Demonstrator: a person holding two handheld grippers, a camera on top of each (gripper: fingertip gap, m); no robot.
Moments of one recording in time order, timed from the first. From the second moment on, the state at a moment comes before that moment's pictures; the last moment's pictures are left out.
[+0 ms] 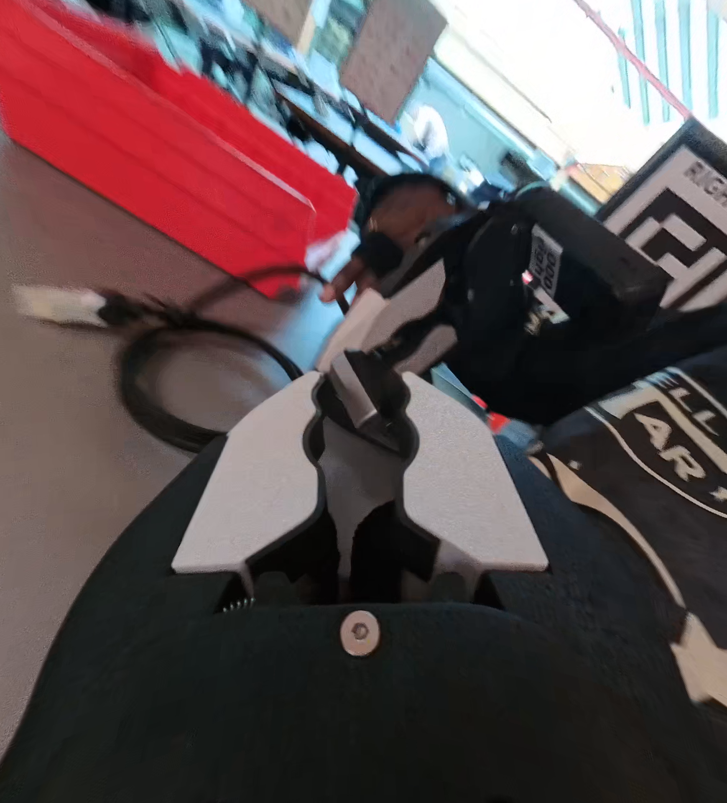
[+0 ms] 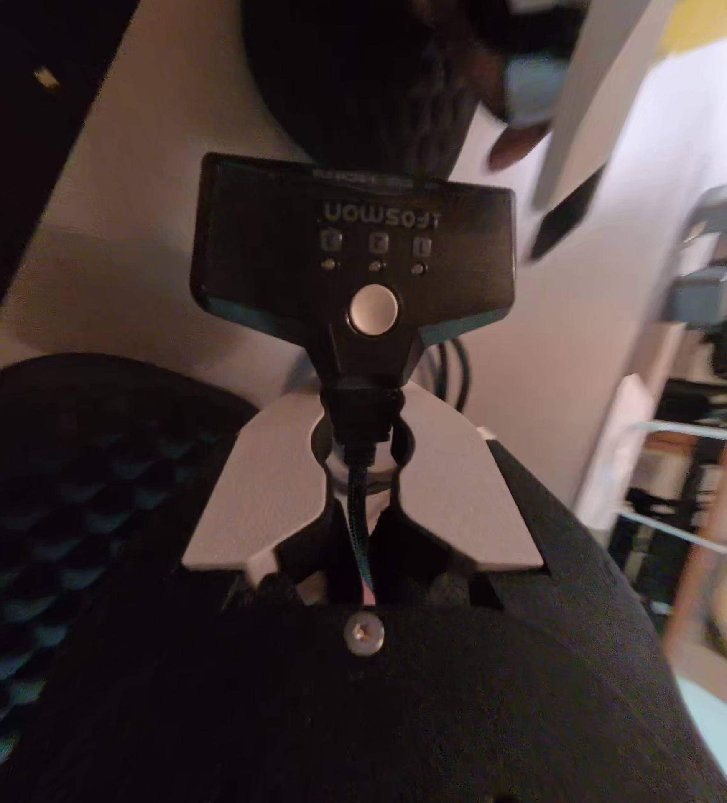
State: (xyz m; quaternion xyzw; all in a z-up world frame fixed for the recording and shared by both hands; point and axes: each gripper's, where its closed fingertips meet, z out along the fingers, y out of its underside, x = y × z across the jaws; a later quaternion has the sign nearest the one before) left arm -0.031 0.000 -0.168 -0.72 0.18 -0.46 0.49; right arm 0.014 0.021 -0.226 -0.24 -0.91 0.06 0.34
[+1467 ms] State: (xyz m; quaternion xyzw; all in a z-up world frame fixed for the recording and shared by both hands) left arm -0.115 0.020 -0.139 -0.63 0.08 -0.21 0.74; right arm 0.283 0.192 -0.251 -0.69 -0.62 -0.04 0.37
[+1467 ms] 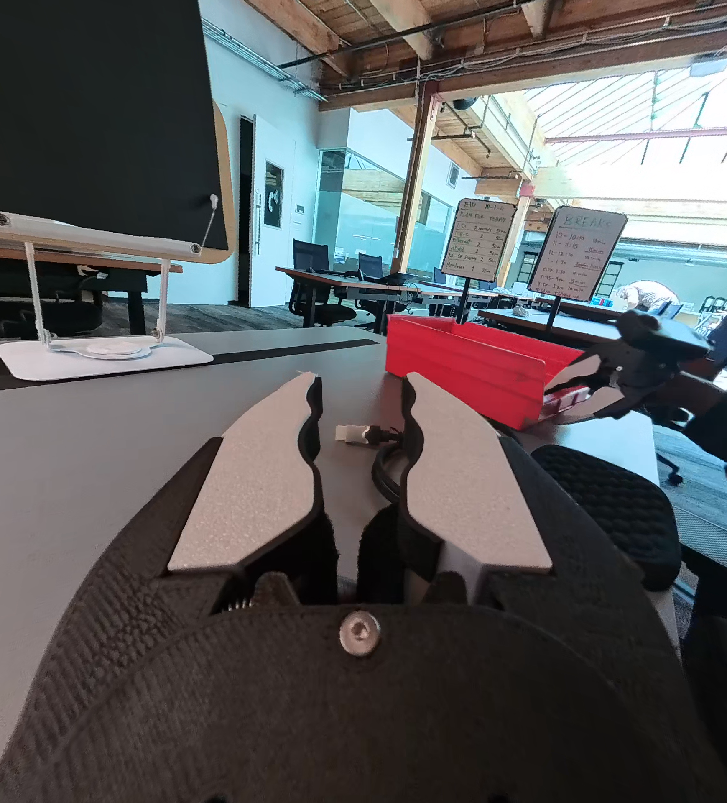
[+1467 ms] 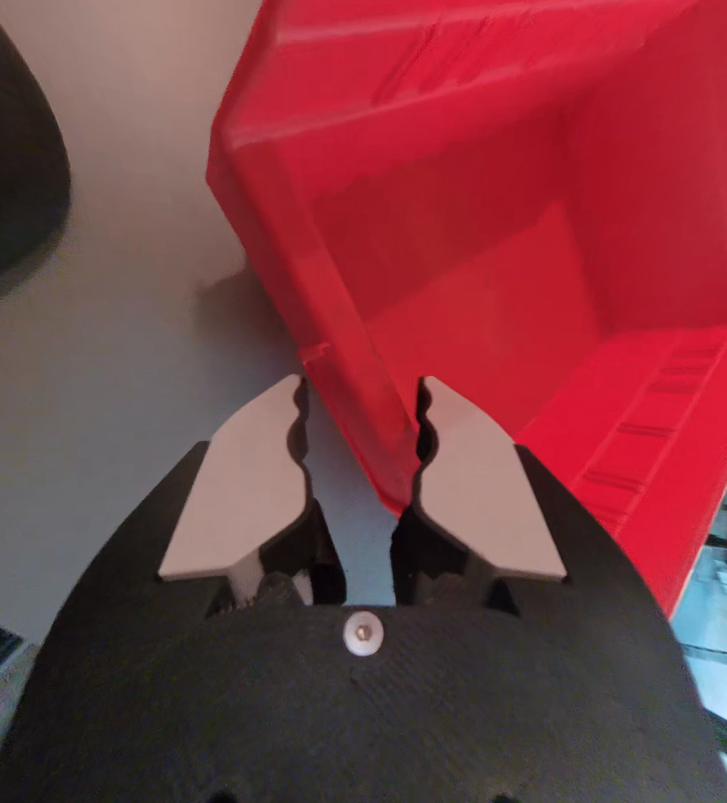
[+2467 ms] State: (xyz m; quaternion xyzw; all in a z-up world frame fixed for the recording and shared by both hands) left arm -0.301 -0.107 -0.213 -0.91 0.05 0.13 0.39; right arm 0.224 0.088 -0.083 -0.26 -0.11 0.45 0.84
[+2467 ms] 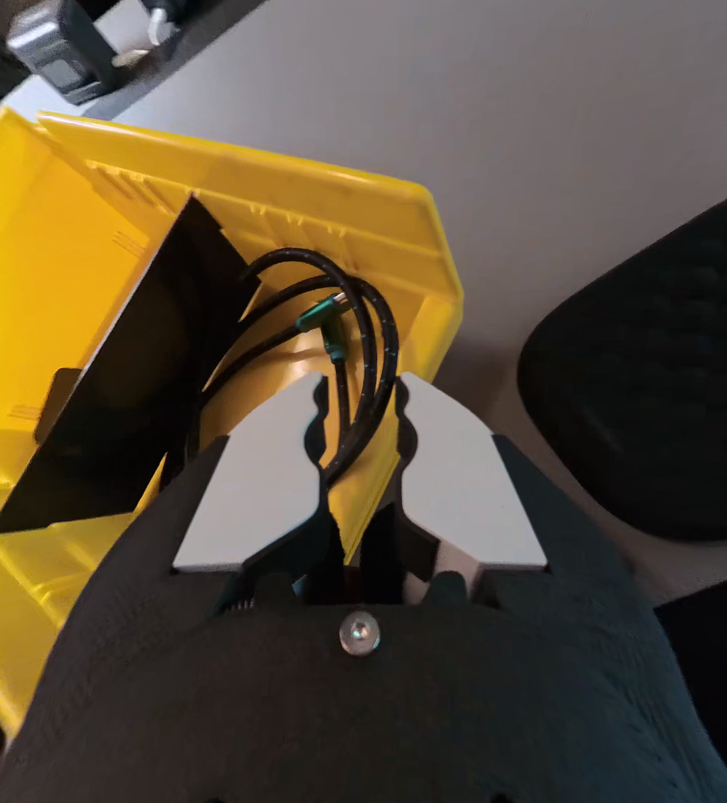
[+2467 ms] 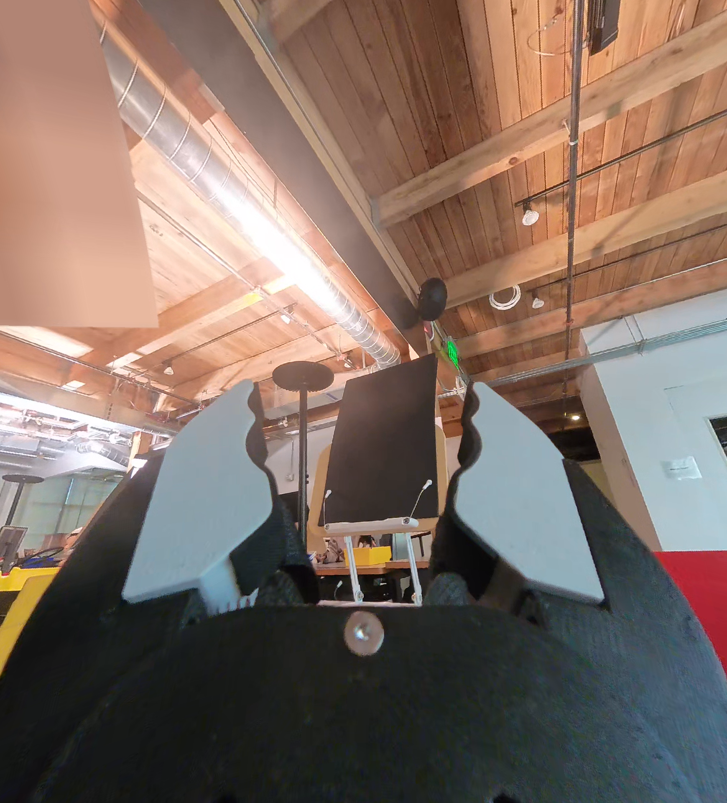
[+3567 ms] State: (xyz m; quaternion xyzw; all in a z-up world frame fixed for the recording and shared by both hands) left arm -0.335 -0.127 0.066 -0.45 -0.04 0.17 0.88; right arm 0.210 0.096 -0.090 -0.31 -0.14 0.44 0.84
